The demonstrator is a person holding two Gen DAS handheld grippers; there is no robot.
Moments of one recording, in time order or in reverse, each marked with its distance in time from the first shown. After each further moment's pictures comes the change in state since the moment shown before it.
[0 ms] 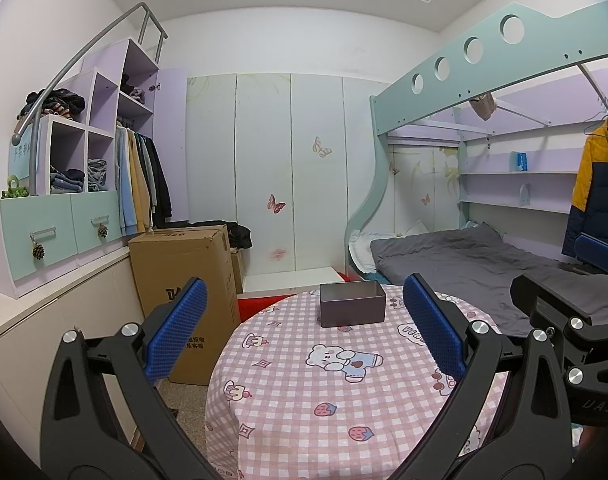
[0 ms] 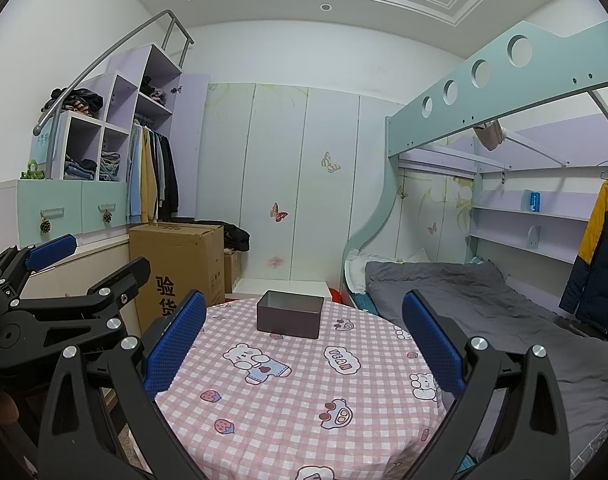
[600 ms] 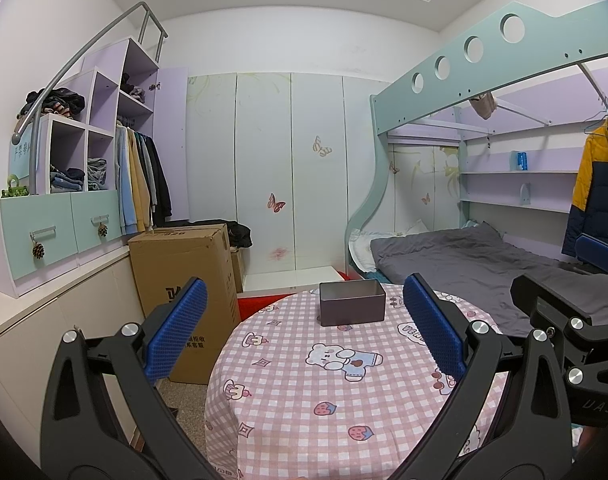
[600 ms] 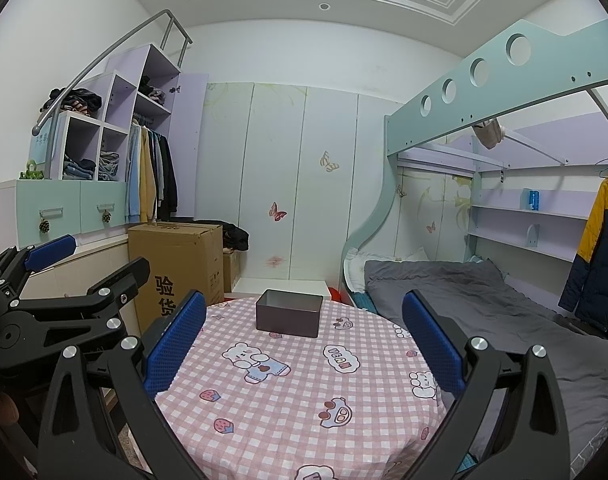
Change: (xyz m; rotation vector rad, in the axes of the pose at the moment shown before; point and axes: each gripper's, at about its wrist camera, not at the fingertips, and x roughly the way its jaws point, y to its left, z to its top) left arm -0.001 0.003 -0.003 0.000 0.002 0.000; right arm 0.004 -0.002 -0.001 -0.001 0.004 0.000
